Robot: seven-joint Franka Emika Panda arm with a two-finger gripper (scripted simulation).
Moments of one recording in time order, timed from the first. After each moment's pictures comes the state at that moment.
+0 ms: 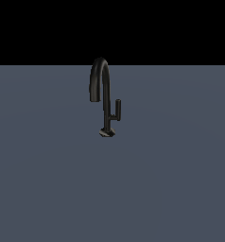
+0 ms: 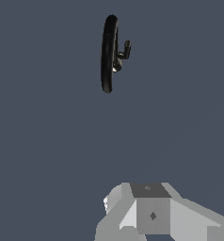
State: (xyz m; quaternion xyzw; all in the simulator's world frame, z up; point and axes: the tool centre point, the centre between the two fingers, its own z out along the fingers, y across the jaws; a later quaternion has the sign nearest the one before) arm -0.230 0.006 0.487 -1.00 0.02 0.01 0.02
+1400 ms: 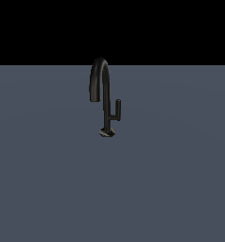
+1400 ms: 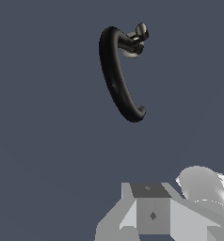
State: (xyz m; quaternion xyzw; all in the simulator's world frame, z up) arm -0.075 0.001 0.430 -0.93 0.22 0.19 0.21
